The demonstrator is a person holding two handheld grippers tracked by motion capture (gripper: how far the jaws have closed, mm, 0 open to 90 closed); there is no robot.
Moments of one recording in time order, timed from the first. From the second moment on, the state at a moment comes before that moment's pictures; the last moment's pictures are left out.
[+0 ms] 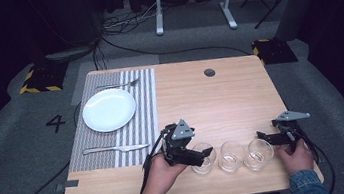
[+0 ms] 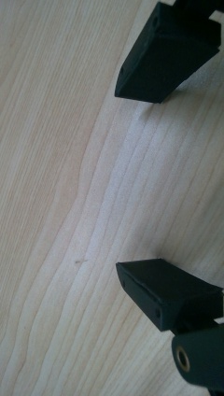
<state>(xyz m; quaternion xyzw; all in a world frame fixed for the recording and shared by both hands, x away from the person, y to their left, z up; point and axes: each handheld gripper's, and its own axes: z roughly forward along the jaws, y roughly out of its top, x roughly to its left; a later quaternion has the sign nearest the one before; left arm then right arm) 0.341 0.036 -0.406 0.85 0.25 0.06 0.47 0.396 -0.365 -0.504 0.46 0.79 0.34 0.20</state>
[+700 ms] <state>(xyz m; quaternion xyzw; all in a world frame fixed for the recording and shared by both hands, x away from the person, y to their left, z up) 0.338 0.022 -0.454 0.86 0.23 0.02 0.45 0.396 -0.365 -0.504 0.46 0.79 0.34 0.20</state>
